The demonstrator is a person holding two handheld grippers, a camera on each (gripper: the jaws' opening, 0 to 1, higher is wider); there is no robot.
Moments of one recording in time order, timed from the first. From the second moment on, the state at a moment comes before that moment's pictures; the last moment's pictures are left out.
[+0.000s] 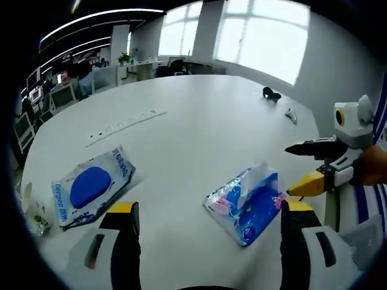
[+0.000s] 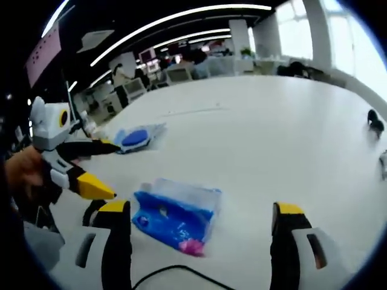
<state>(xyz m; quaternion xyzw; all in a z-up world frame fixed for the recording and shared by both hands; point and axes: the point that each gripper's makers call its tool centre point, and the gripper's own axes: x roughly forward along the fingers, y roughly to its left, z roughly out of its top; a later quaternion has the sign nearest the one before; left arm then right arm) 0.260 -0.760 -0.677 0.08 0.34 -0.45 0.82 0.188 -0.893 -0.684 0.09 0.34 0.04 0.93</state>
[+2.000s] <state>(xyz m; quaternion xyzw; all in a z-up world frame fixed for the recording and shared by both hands) 0.240 -0.772 -0.721 0.11 0.38 -0.42 0.82 0.186 -0.879 -0.705 0.18 0.37 0.01 0.91</state>
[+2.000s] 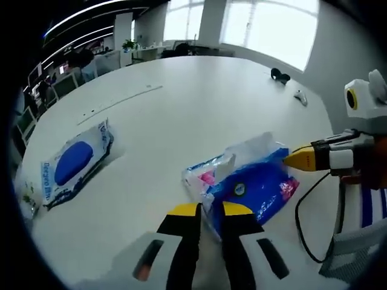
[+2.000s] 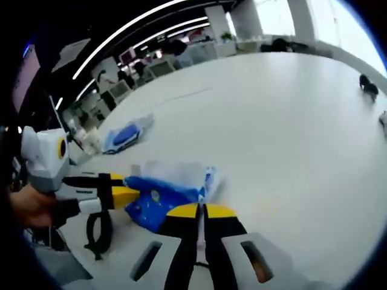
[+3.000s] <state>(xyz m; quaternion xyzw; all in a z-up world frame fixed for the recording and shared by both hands) 0.334 -0.771 -0.668 0.04 0.36 -0.38 0.85 0.295 -0.889 -0.653 0.17 0.32 0.01 0.93</state>
